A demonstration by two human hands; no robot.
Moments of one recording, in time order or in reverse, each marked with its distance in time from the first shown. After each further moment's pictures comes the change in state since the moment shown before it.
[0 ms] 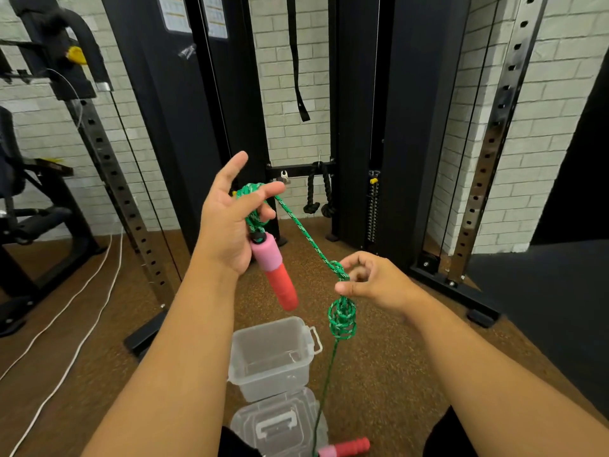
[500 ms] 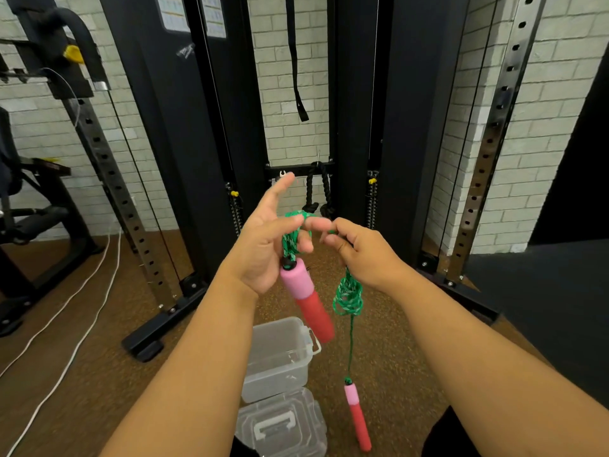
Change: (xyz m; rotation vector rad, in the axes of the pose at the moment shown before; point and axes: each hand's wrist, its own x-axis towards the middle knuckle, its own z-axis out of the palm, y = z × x) left_hand -0.013 -0.023 0.017 -0.105 -0.368 -0.194; right_hand 0.019 -0.041 0.005 -0.413 0.152 -0.366
